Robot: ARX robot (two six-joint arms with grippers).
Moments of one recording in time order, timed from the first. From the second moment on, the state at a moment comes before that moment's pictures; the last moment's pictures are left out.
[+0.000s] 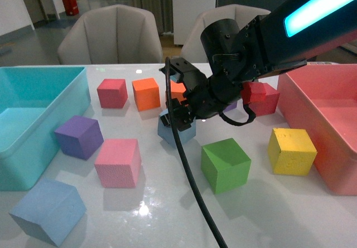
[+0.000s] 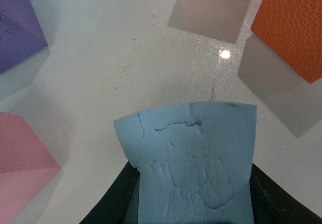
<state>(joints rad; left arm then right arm) 0.00 0.01 0.01 0.00 0.00 -0.01 0.37 2.56 1.95 -0.24 -0.39 -0.21</state>
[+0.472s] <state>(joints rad) 0.00 0.01 0.01 0.00 0.00 -0.01 0.38 2.56 1.95 -0.23 -0.36 -0.21</state>
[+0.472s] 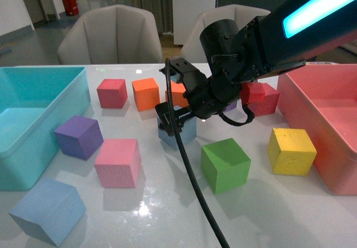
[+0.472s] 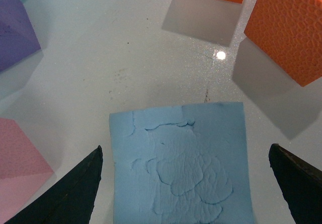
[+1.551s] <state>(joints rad) 0.00 0.01 0.01 0.00 0.00 -0.01 0.28 1.58 0.79 0.54 0.27 0.04</state>
